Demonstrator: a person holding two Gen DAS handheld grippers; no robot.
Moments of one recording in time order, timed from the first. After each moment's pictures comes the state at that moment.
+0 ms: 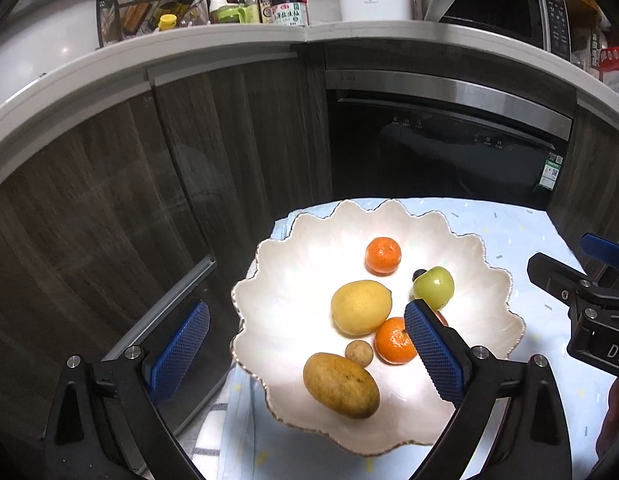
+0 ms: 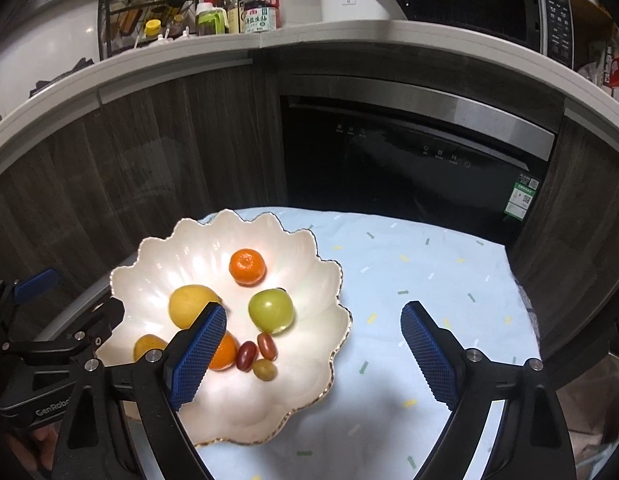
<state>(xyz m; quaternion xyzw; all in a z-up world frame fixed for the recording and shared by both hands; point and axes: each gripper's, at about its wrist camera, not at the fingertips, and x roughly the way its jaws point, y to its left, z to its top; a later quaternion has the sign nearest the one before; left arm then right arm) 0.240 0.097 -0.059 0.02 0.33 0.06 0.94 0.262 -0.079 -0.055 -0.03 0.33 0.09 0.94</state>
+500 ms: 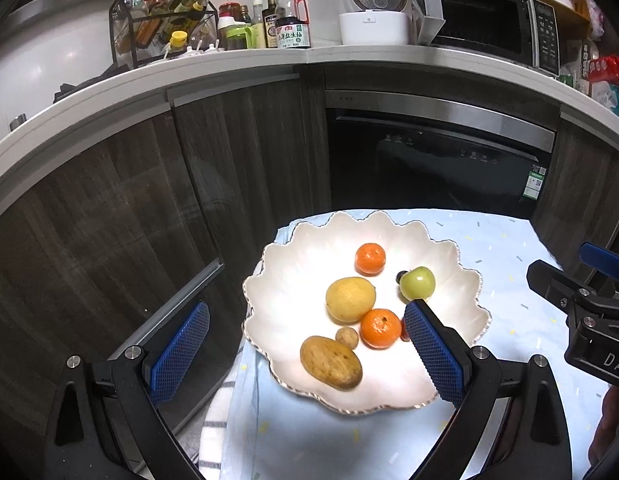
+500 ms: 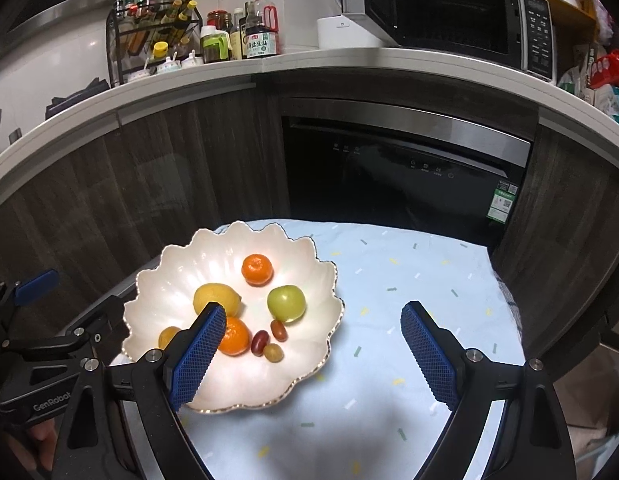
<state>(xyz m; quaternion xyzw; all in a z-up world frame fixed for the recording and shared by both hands) 0.192 0.086 -0.031 0.01 0.31 0.06 0.95 0.215 -0.093 -0.030 -0.02 0.31 0.09 0.95</state>
